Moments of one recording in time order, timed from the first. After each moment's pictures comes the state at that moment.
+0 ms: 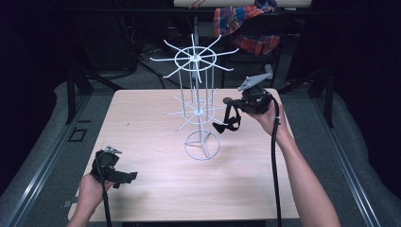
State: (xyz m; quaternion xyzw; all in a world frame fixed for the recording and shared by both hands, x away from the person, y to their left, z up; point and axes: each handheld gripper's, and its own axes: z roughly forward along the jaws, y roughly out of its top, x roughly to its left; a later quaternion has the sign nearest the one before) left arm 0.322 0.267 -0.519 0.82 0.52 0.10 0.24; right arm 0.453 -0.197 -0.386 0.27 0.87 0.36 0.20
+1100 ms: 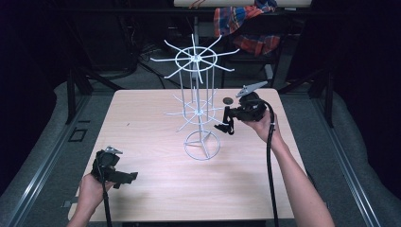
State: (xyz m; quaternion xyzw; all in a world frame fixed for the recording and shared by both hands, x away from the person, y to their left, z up) left arm 0.322 0.265 -0.519 0.82 0.51 0.10 0.24; right arm 0.460 -0.195 -0.423 0.29 0.87 0.38 0.14
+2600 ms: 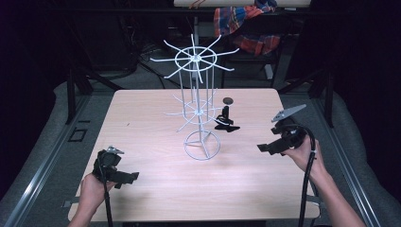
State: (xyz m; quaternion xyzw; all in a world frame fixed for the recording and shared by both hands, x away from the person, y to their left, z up) left arm 0.322 0.260 -0.518 0.82 0.51 0.10 0.24; right arm 0.371 -0.280 -0.426 0.36 0.88 0.29 0.11
